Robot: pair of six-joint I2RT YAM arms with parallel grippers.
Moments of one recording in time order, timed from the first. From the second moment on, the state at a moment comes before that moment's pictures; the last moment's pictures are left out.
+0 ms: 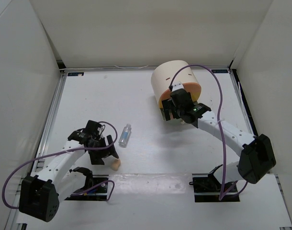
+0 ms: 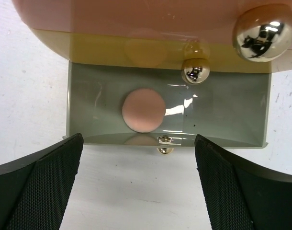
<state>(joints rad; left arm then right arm) -0.29 0.95 0.55 -0.91 0.27 -0.64 0.67 1.40 1.08 -0.48 0.35 0.17</state>
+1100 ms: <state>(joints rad) -0.77 1.25 0.75 -0.90 -0.03 -0.93 0.58 1.09 0.98 -0.46 0.30 0.21</state>
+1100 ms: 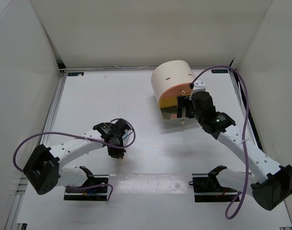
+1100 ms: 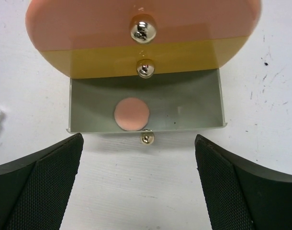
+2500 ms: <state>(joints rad) -0.95 2.03 1.87 -0.58 -0.18 -0.32 0.48 0.89 0.95 -0.69 0.52 0.34</state>
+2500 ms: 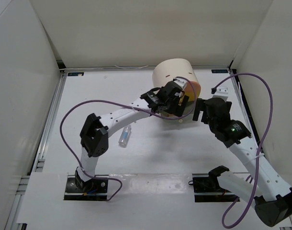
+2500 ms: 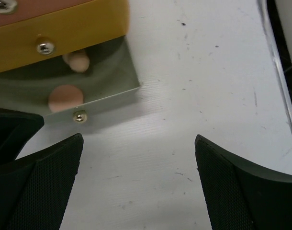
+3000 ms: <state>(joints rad) -0.78 1.07 1.27 -0.99 -0.52 -0.76 0.91 1.31 1.08 -0.49 0.22 0.29</state>
